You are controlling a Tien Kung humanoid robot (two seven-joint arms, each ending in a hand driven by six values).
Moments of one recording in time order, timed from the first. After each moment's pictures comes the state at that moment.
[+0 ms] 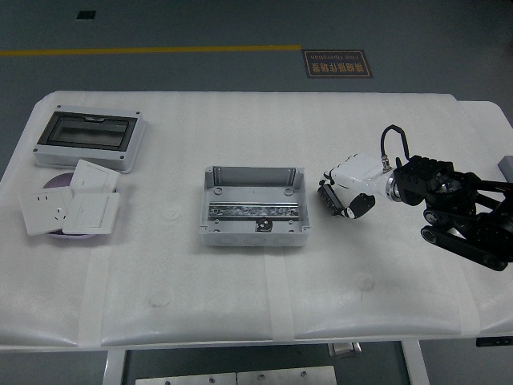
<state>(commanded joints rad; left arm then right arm) -0.02 0.16 -0.53 -0.18 0.78 -0.08 0.39 0.97 -0.54 0.07 1.11 -1.82 0.02 -0.04</state>
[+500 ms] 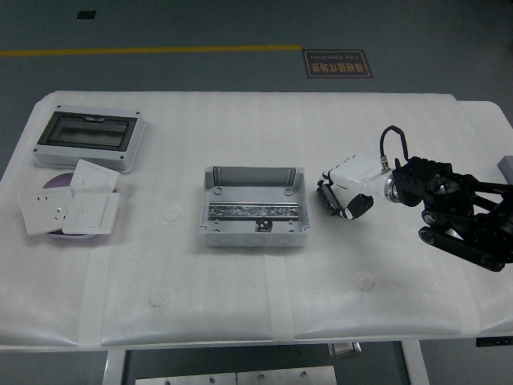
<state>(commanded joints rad) -0.02 0.16 -0.52 -0.18 0.76 -0.08 0.39 0.96 -0.54 0.06 1.11 -1.79 0.00 -0.04</state>
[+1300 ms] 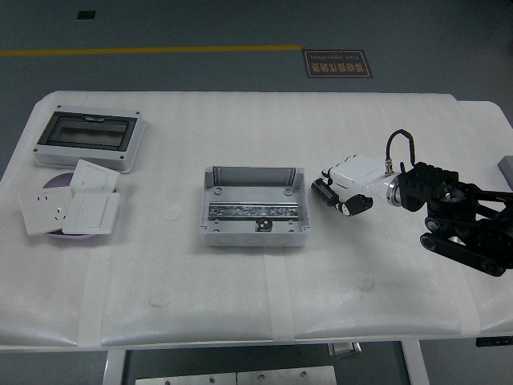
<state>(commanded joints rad) -0.02 0.16 -0.51 -0.18 0.74 -0.07 0.38 0.95 -0.55 0.02 1.11 -1.73 -0.12 -0.03</state>
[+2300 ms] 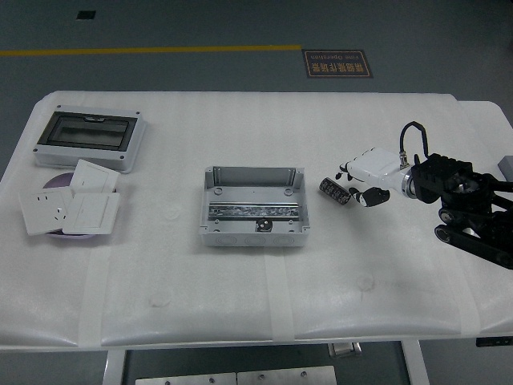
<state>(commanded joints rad) -0.01 0.15 -0.52 -0.18 0.76 -0.07 0.38 0.99 -0.60 0.02 1.10 -1.78 -0.04 -0.06</state>
